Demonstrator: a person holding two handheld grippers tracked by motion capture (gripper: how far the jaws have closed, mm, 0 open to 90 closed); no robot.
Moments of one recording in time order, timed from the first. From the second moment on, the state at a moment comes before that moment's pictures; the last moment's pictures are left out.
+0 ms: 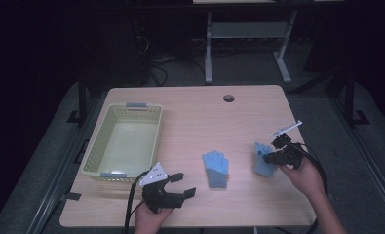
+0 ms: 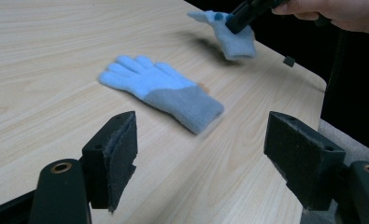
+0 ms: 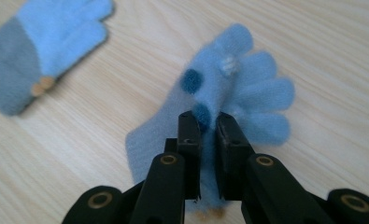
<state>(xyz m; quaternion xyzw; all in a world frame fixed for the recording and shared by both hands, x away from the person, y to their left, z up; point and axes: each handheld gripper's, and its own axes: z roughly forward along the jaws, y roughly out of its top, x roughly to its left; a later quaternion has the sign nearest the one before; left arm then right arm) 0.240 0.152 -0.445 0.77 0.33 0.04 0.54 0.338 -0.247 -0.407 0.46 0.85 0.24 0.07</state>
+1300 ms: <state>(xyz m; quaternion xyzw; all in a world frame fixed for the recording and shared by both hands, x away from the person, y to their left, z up) 0.241 0.153 -0.444 0.77 0.33 0.04 0.54 0.337 -0.160 -0.370 0.36 0.89 0.27 0.05</state>
